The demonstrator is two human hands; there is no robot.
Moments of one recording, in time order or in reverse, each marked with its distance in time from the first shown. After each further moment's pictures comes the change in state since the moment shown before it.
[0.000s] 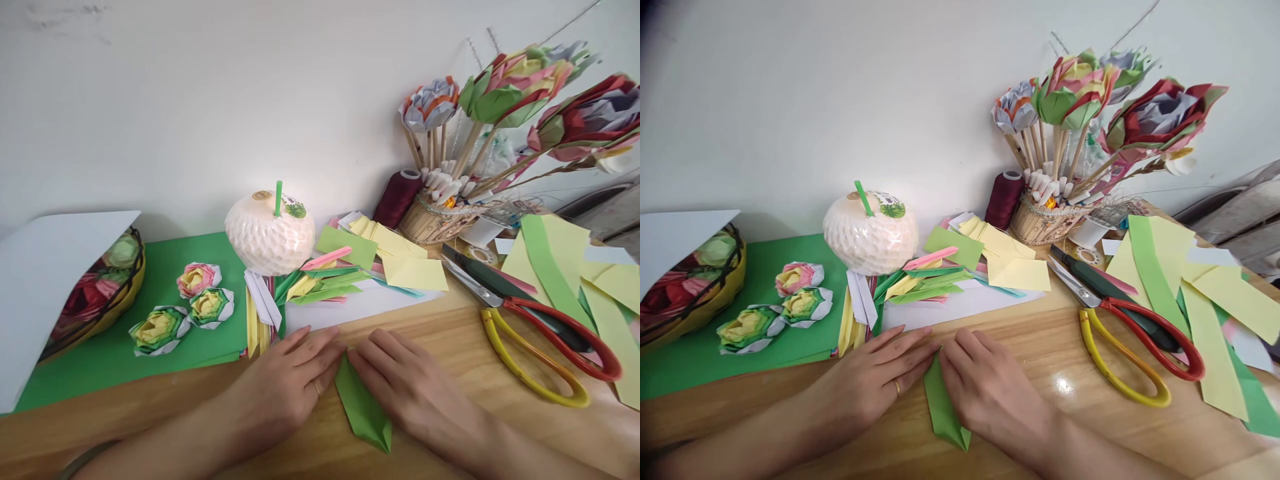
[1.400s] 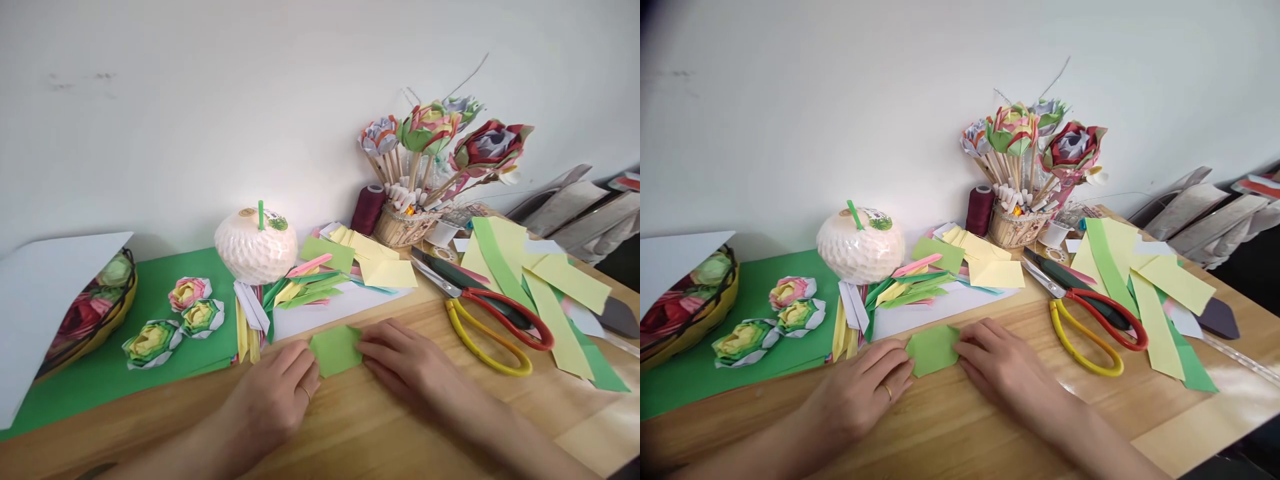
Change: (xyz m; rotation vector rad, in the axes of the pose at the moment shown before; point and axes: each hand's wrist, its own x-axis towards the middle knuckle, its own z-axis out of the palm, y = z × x) left_hand 0.005 0.016 0.006 0.034 0.240 -0.071; right_hand -0.037 0.014 -0.010 0.306 -0.046 0.253
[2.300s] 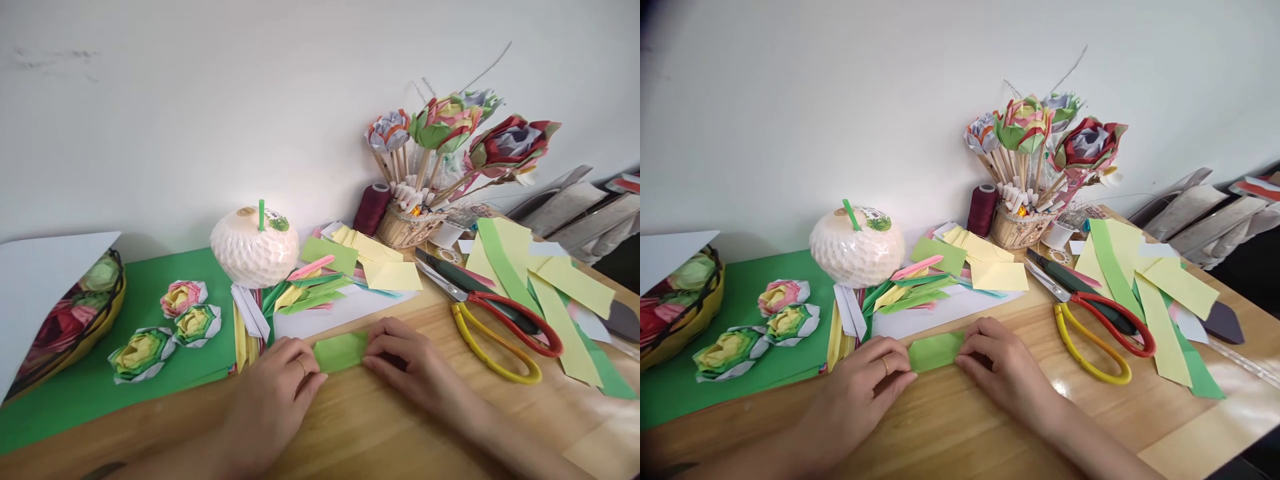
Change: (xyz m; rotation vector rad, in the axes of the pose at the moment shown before) left_hand 0.003 0.002 0.000 -0.543 -0.207 -0.635; right_hand 0.008 0.005 0.010 0.363 0.058 0.300
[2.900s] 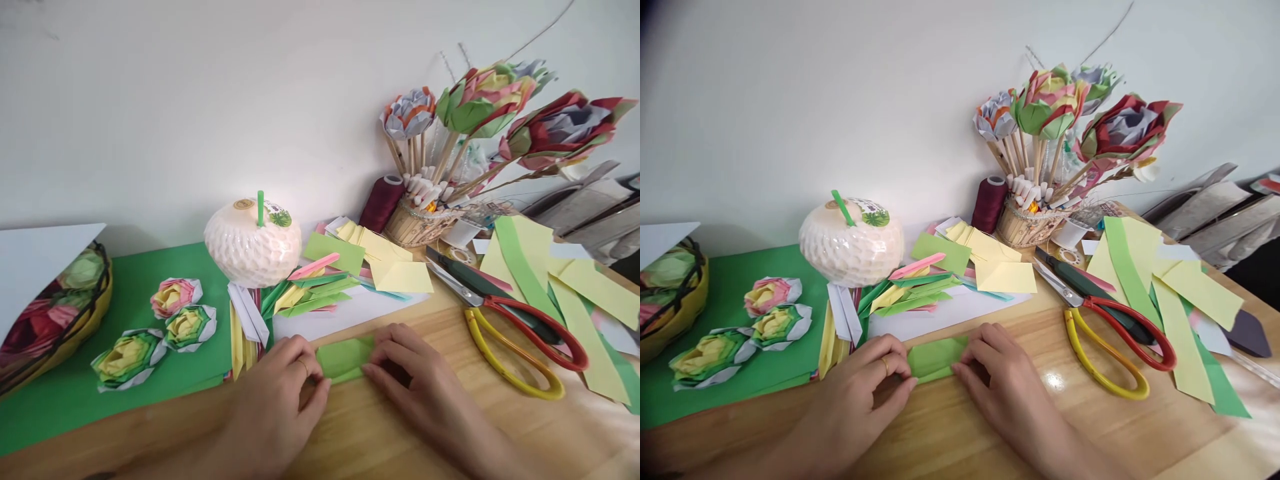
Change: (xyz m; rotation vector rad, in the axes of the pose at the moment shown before) left_hand 0.006 0.004 0.000 0.039 -0.060 -0.122; right_hand -0.001 -0.007 0.011 -0.101 0.049 0.070
